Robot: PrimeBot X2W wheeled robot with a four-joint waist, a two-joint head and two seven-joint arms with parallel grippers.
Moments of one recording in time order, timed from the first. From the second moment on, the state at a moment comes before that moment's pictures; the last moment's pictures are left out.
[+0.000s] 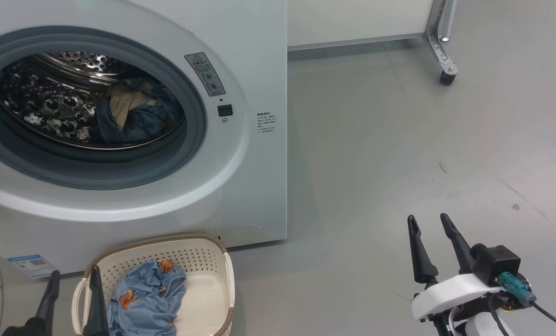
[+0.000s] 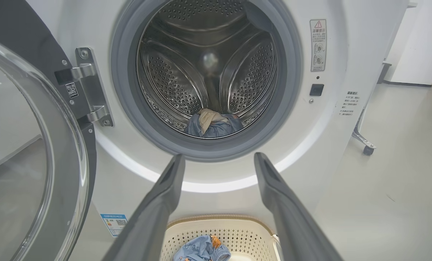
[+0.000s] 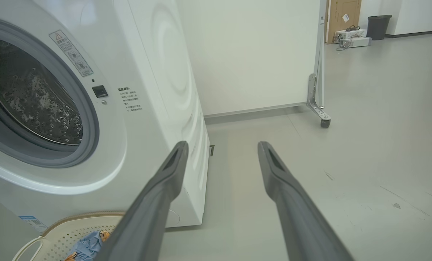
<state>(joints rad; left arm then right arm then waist) 0.17 0.04 0.09 0.10 -0.30 -0.12 -0.26 -0.03 -0.05 0.18 0.28 0.34 0.12 -0.26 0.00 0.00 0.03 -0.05</state>
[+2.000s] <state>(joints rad) -0.19 0.04 0.03 0.47 -0.40 -0.07 -0.26 -0.16 -0.05 0.22 0.19 0.33 0.12 -0.26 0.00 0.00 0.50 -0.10</state>
